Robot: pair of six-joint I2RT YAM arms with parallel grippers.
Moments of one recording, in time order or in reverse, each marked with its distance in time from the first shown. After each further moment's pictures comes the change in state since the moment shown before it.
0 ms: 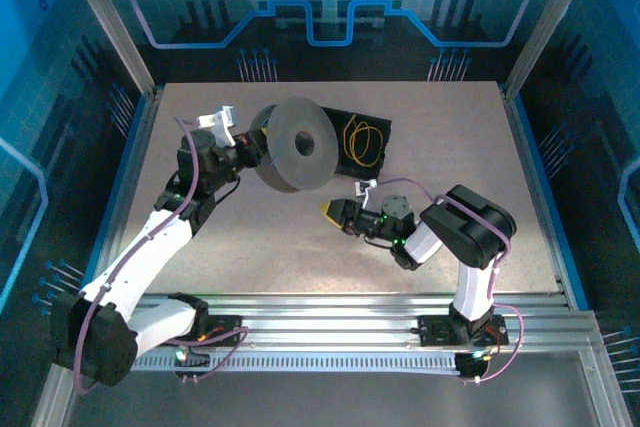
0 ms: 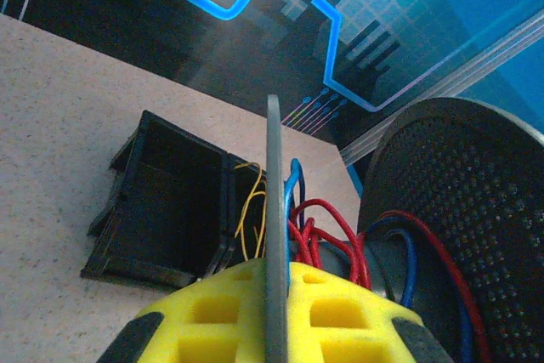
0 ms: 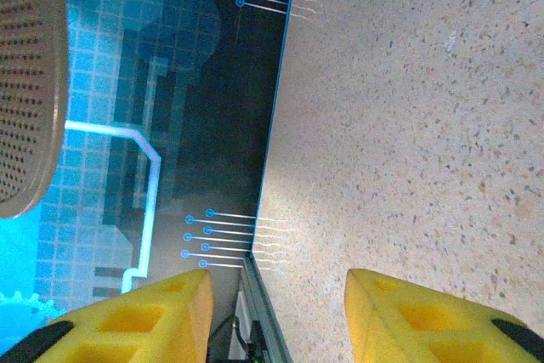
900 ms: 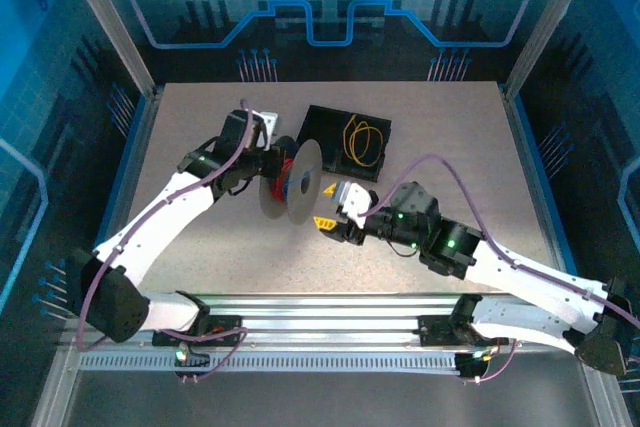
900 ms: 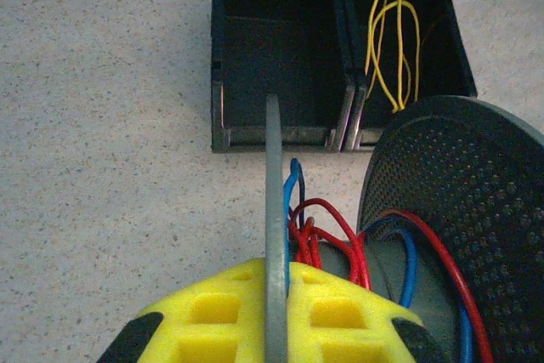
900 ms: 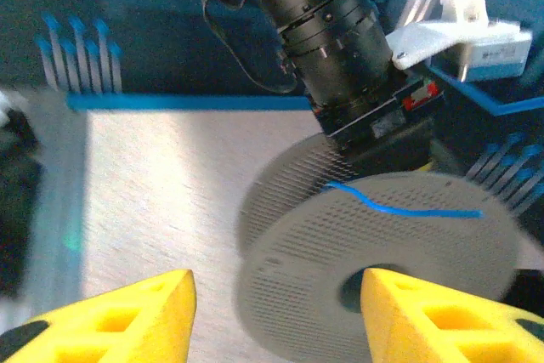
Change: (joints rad) left arm -0.180 0.255 0.378 -0.676 -0.243 0.444; right arm 0.358 -0.883 0.391 -1.363 0.439 -1.587
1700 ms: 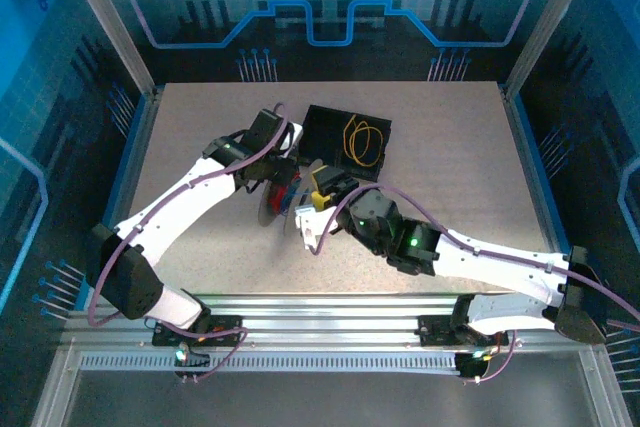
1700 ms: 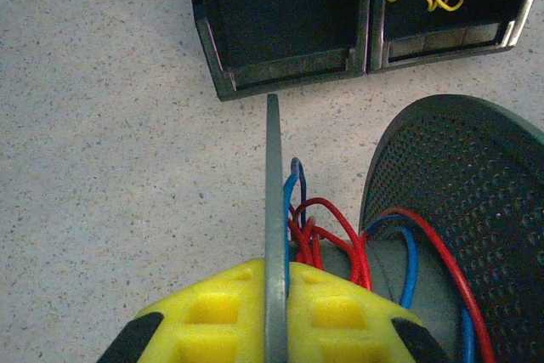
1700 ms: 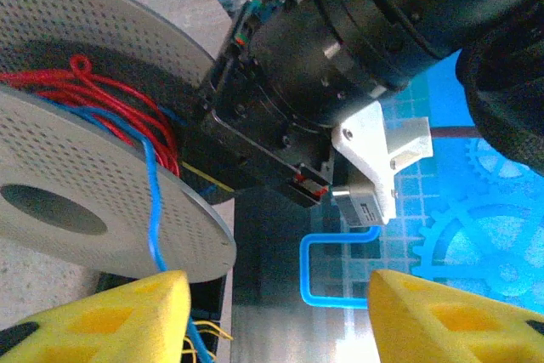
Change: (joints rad) left arm -0.096 0.129 0.135 -0.207 -0.118 0.123; right arm 0.116 0.217 0.092 0.103 0.521 -0.925
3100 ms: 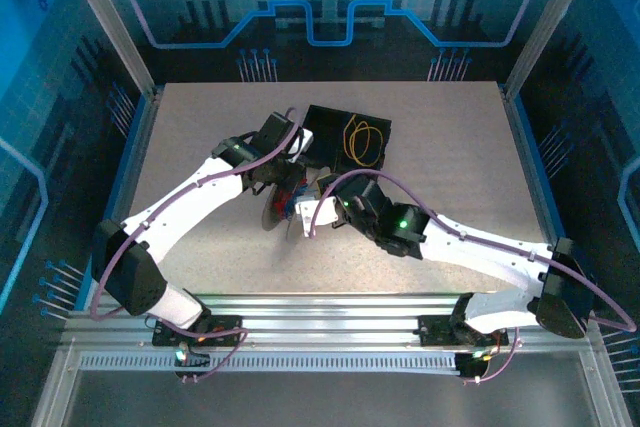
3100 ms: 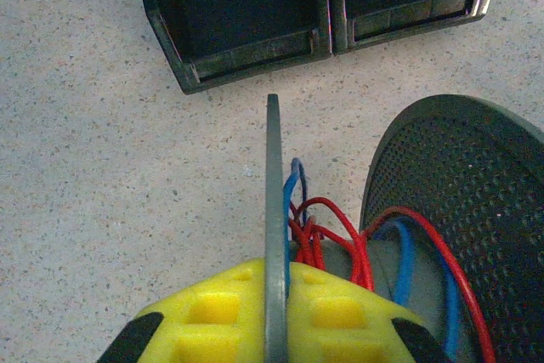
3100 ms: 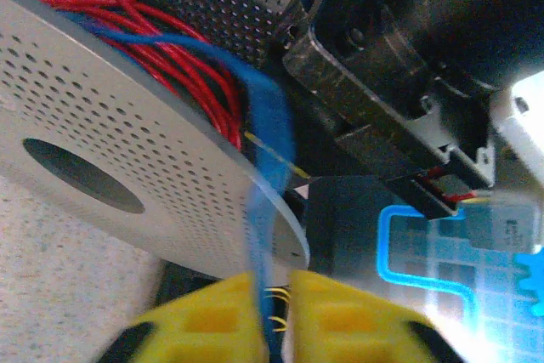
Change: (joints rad) left arm -0.046 0.030 0.020 -0.023 0.011 0.023; right arm -0.094 0.103 0.086 -0.217 -0.079 0.115
